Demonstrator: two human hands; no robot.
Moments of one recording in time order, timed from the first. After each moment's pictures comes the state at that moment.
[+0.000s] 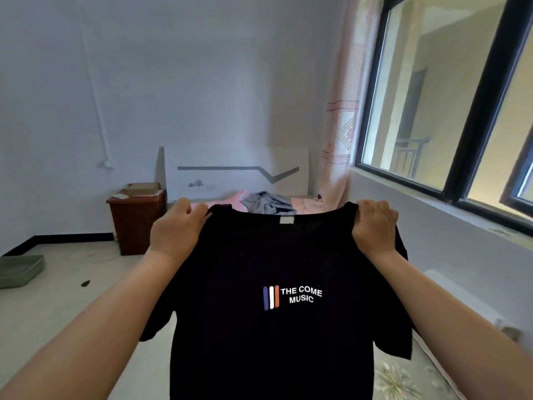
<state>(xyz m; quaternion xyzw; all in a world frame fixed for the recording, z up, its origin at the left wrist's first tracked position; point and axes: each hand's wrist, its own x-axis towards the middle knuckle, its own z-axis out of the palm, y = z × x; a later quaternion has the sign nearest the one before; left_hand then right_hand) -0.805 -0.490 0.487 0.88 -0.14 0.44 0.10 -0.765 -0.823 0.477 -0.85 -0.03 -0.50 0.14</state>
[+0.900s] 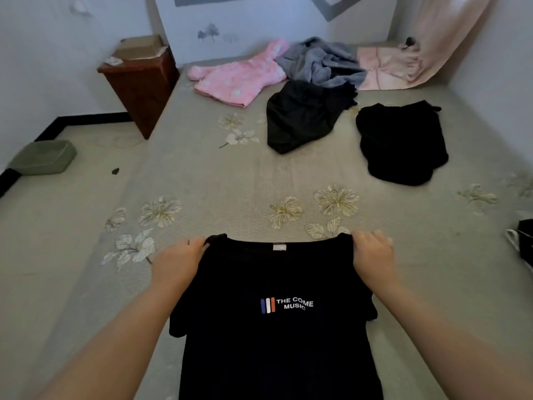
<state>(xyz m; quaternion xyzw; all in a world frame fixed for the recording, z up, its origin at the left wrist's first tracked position) -0.522 -0.467 0.152 1.00 0.06 0.02 0.00 -0.467 -0.794 0.113 -0.96 -0.11 -0.23 0.12</state>
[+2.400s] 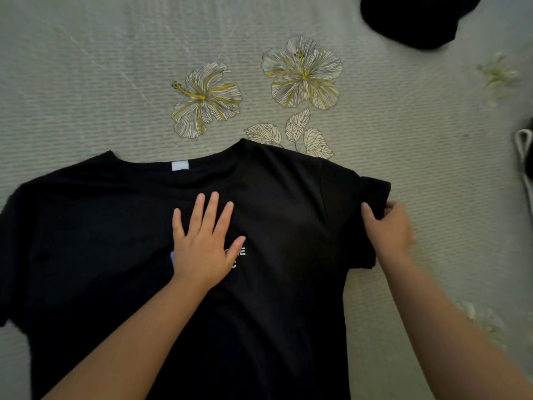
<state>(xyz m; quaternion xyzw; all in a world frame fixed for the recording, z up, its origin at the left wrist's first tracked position) -0.459 -0.601 -0.091 0.98 -0.08 -0.18 0.08 -0.427 -0.886 -0.081 -0.91 0.39 0.06 0.16</state>
